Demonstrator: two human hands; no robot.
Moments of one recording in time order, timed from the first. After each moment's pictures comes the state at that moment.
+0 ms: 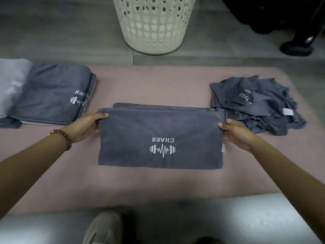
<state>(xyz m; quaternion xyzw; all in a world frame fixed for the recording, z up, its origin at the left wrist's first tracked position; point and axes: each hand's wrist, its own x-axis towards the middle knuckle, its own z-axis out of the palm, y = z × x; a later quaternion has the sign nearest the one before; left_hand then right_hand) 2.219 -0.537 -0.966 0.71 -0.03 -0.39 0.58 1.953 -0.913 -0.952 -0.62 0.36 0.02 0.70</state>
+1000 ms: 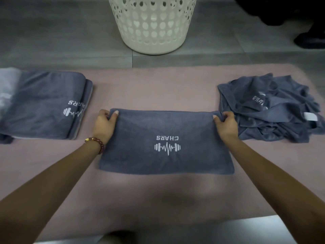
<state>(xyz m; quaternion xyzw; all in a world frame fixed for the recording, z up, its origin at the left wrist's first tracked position) 2.253 -0.605 -1.022 0.90 -0.06 -0.10 0.43 2.043 -0.917 -1.009 -0.75 0.52 -0.14 0.38</state>
